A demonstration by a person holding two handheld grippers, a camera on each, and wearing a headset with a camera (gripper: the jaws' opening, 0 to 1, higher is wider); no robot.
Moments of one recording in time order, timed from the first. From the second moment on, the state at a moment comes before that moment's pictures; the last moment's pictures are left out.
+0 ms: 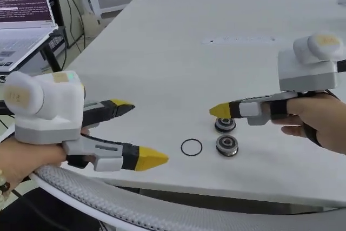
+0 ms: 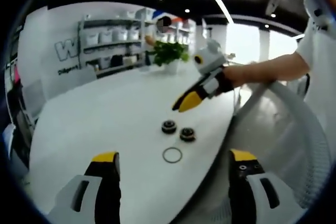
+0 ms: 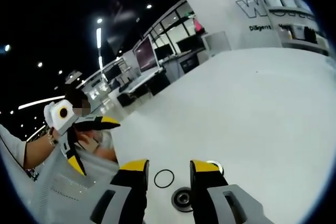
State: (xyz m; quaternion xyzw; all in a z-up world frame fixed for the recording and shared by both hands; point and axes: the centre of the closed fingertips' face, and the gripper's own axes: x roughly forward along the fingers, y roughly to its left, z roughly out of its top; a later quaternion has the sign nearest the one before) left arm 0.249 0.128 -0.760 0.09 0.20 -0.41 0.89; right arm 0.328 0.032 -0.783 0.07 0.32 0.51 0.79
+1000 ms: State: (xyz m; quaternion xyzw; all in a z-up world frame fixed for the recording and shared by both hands) left arm 0.305 0.048 -0.699 0.17 0.11 -0.49 0.85; right arm 0.343 0.007 -0.780 0.10 0.32 0.49 0.81
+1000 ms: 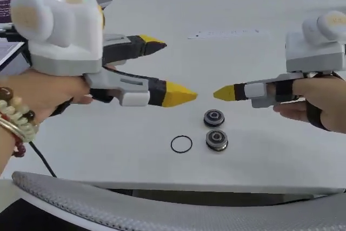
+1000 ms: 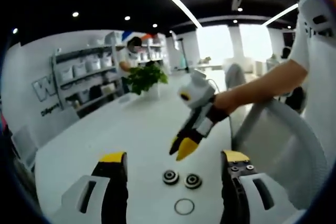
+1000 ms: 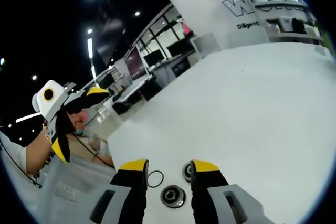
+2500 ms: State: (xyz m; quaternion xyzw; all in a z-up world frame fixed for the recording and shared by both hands) left arm 0.302 0.002 -0.813 0.18 0.17 -0.60 0.76; right arm 0.302 -0.011 -0.853 -0.09 0.30 0.60 0.73
